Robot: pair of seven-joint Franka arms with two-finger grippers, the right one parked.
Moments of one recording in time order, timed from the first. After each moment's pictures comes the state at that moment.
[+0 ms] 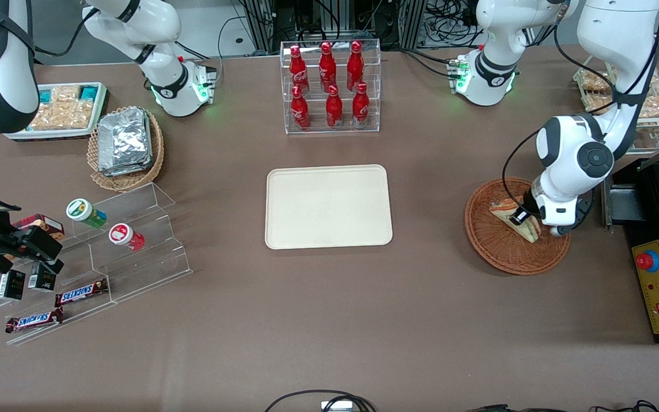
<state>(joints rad) 0.11 0.20 -0.11 -2.40 0.05 2.57 -0.79</state>
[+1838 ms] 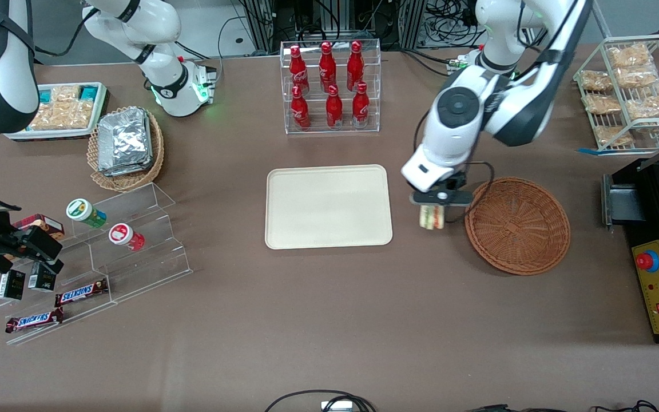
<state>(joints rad) -0.06 0.16 -0.56 -2.06 0.17 2.13 -0.57</state>
